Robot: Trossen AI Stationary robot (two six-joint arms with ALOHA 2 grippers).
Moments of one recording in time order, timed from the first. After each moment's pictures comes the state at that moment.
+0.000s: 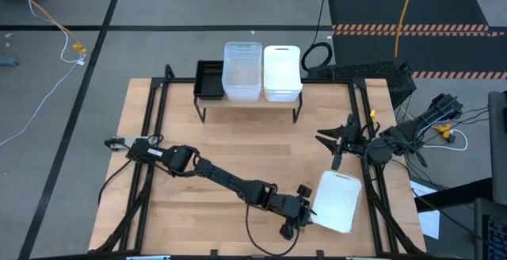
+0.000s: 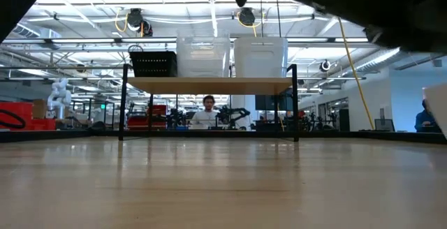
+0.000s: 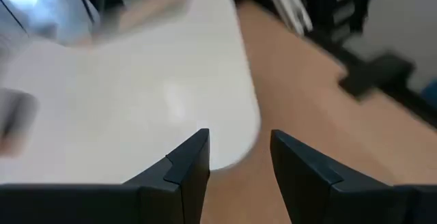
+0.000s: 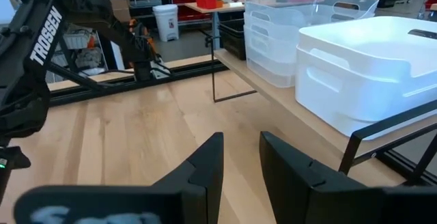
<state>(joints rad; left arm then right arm) -0.36 2.54 2.01 -0.03 -0.03 0.29 0.54 0.62 0.52 -0.22 0.91 0.32</state>
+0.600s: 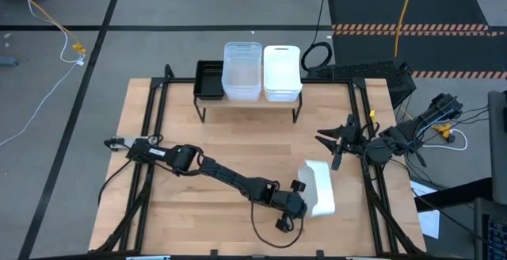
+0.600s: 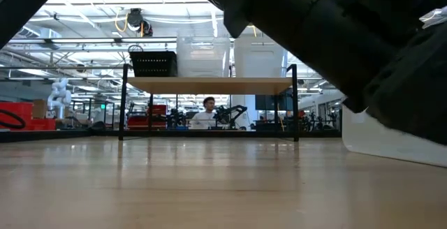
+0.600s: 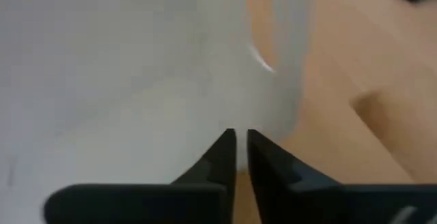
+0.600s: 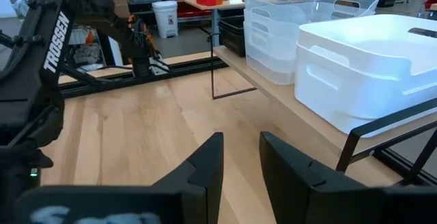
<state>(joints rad) -0.34 2.54 2.00 -0.14 -0.06 0.23 0.55 0.62 0.52 -0.24 0.91 0.32</state>
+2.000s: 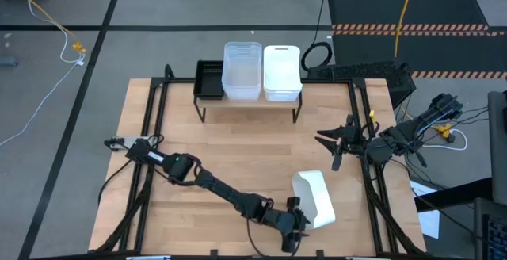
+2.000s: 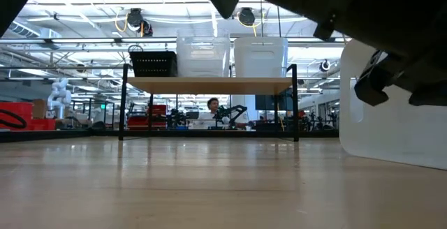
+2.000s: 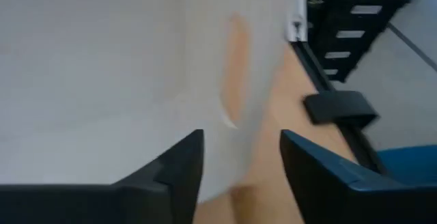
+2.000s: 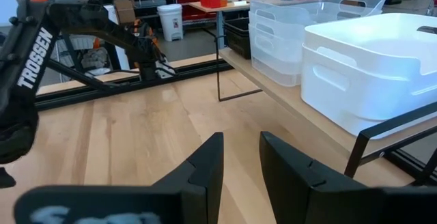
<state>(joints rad) -0.44 2.57 2.01 0.08 -0.15 -0.20 0.54 0.62 0.52 -0.22 0.89 0.33</state>
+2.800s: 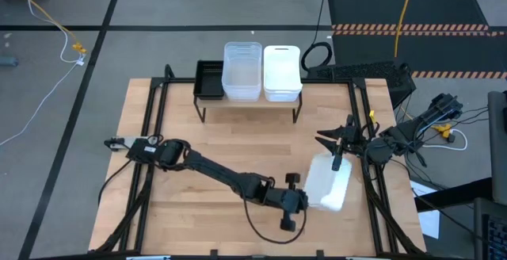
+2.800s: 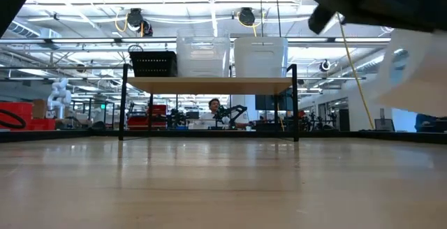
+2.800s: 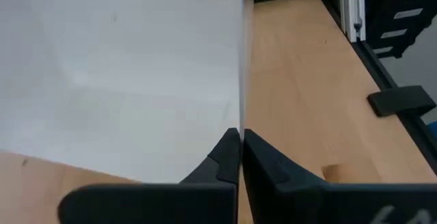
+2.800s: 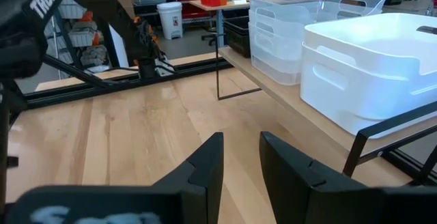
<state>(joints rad) -0.36 2.37 2.01 -0.24 -0.20 -0.03 0.54 0.62 0.52 -0.23 0.89 0.33</state>
